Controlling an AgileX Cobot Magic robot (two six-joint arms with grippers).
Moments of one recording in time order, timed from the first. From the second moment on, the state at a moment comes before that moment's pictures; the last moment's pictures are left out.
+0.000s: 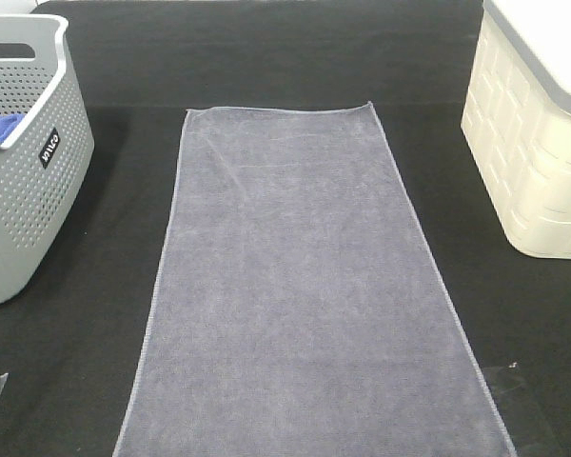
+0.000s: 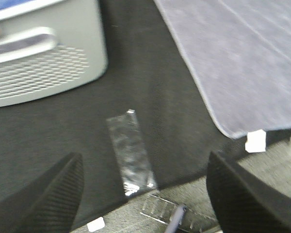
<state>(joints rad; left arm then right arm) -0.30 0.21 -0.61 -0.05 1.21 0.00 0.21 0.51 -0.64 0.05 1.22 -0.04</state>
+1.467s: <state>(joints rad) -0.30 0.21 -0.51 -0.12 1.06 0.10 0.21 0.24 -0.51 0.07 1.07 -0.07</state>
